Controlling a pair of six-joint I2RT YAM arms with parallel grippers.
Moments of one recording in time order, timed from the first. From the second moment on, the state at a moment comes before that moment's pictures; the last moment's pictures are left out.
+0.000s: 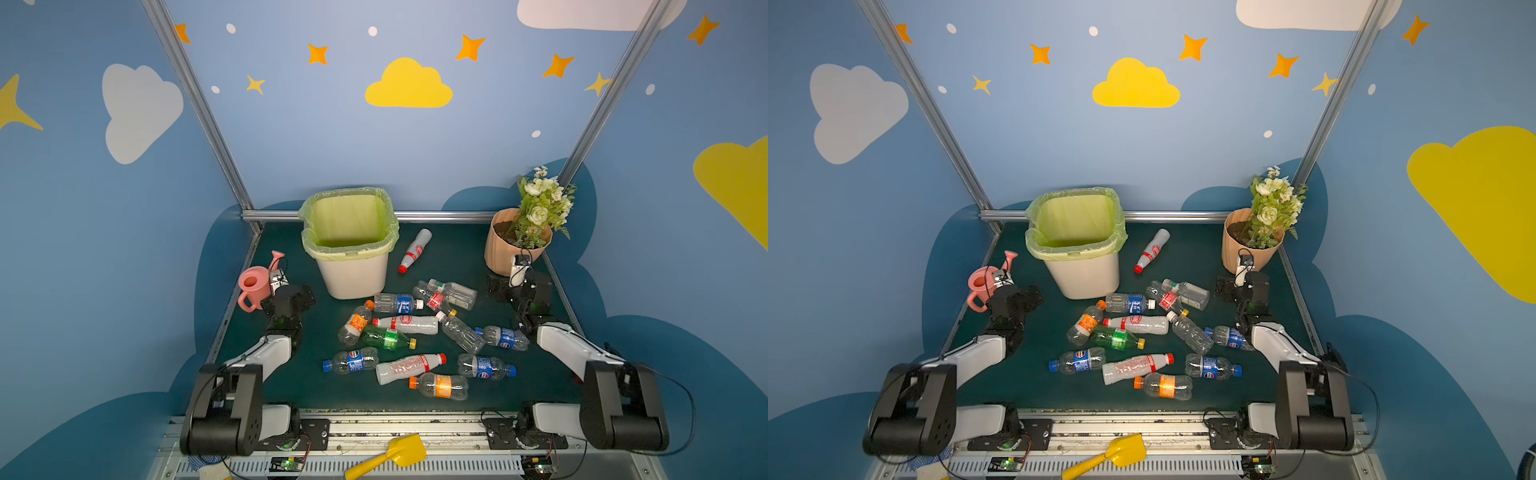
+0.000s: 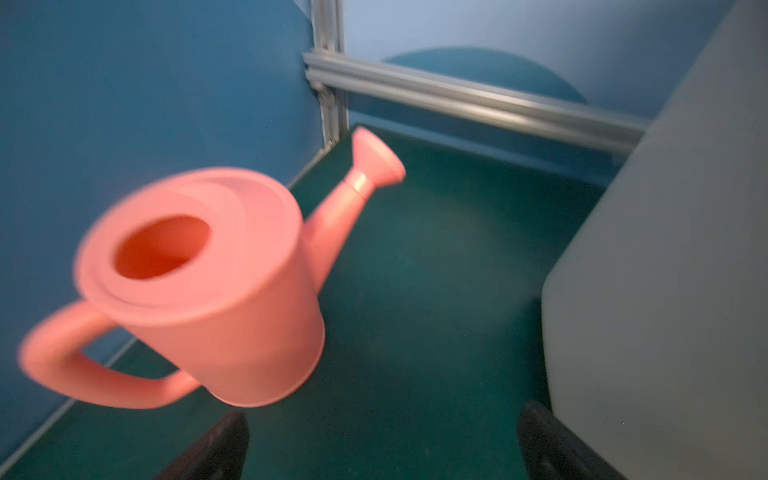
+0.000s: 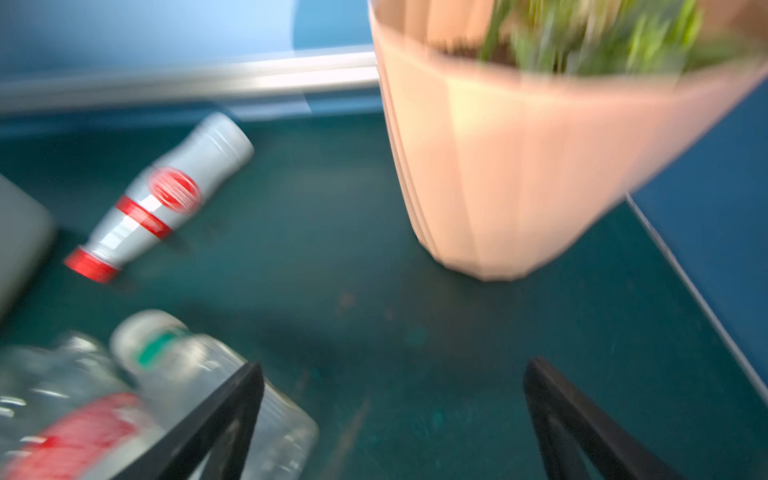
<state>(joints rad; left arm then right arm) 0.00 1.25 0.47 0.37 -0.38 -0.26 0.05 1.27 0.64 0.22 -0.07 0.07</state>
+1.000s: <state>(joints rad) 0.00 0.80 0.55 -0.22 -0.52 -0.48 0.41 2.18 1.81 -0.55 -0.20 0.55</state>
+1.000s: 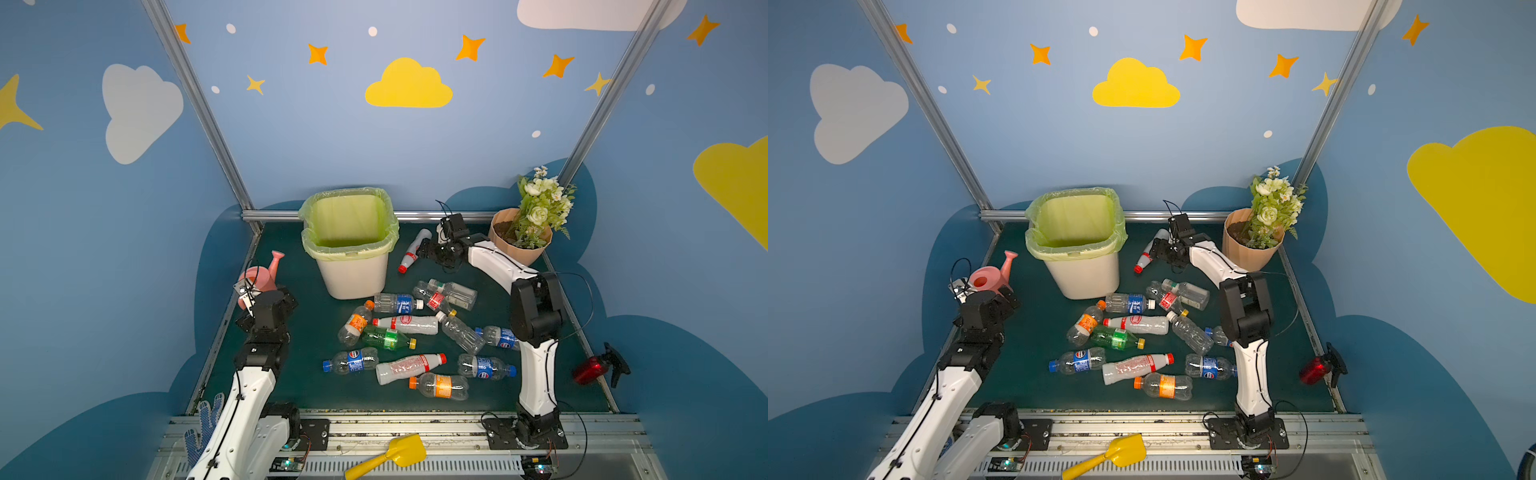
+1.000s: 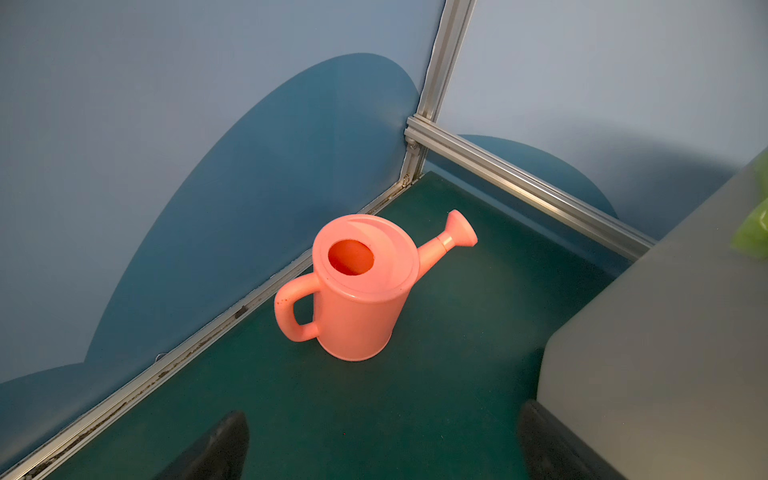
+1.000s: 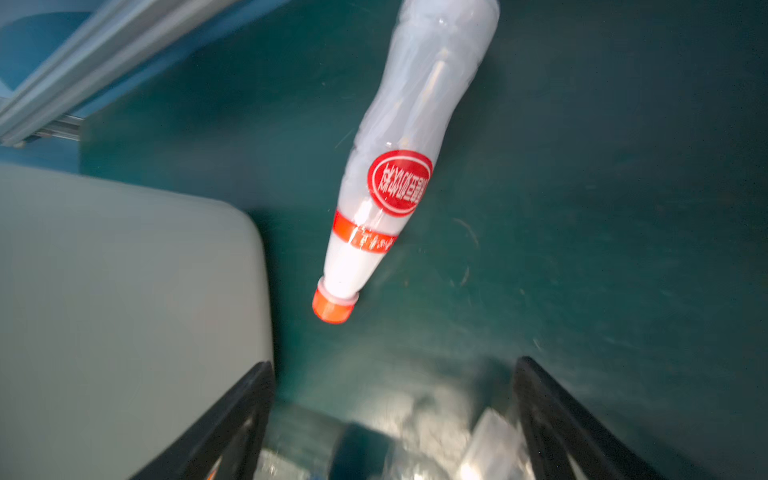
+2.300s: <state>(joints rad) 0.00 0.80 0.55 -0.25 -0.46 -0.45 0.41 2.59 2.34 -0.77 -0.09 0.63</state>
